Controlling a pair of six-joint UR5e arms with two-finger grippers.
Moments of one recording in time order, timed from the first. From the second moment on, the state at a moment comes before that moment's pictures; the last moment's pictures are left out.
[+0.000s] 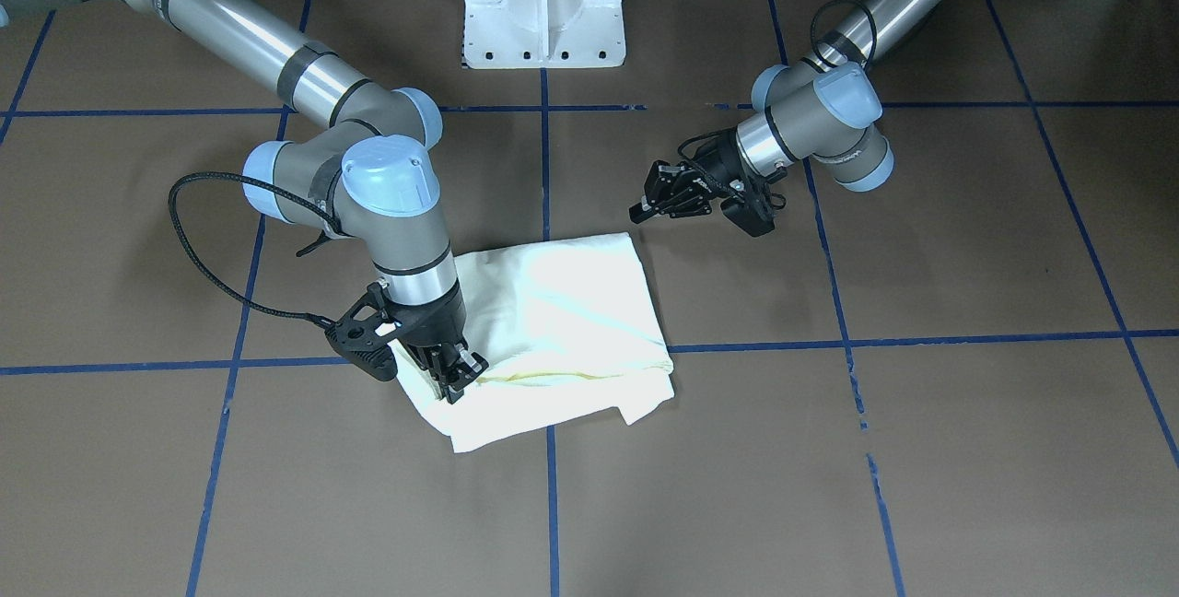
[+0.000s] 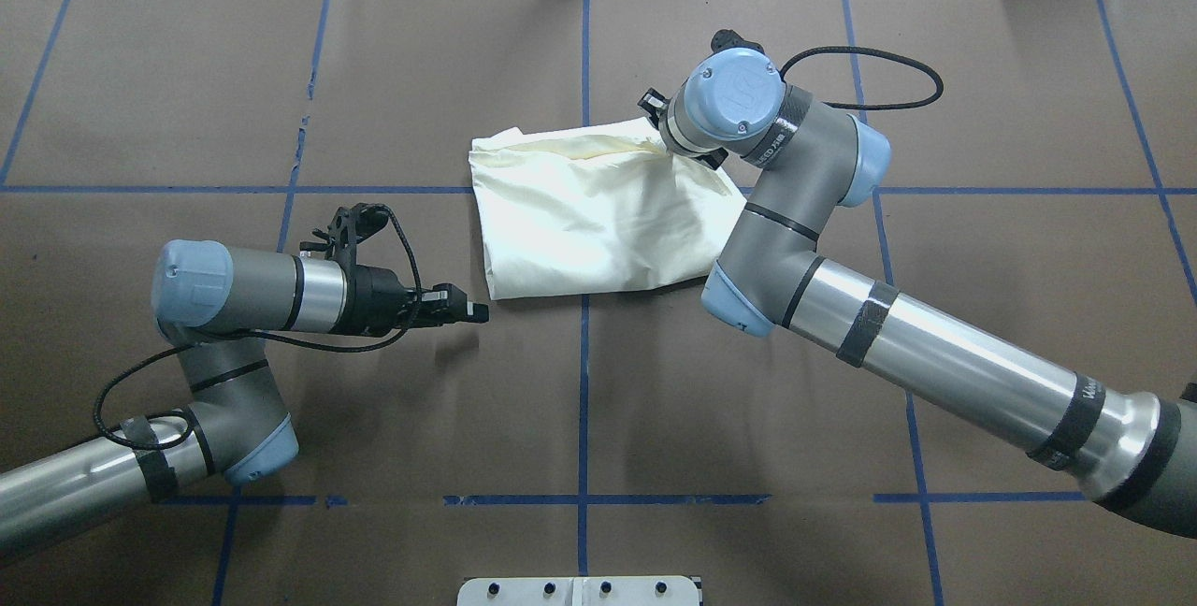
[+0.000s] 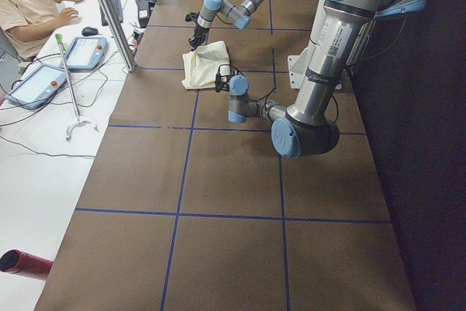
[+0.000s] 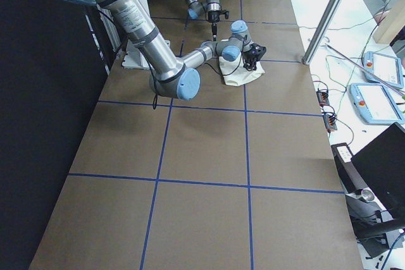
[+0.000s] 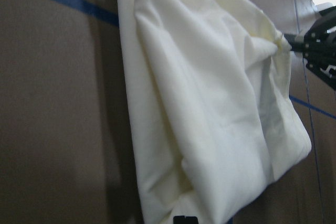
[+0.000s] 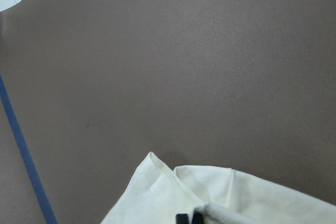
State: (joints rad) left arm -0.53 -2.00 -1.29 -3.08 -2.00 -1.57; right arm 0.67 -0.79 1.21 -1.08 1.65 1.81
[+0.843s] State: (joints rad) left arm -0.58 -2.12 -1.30 -2.93 -1.88 -1.65; right arm 0.67 -0.79 1.21 -1.08 1.64 1.81
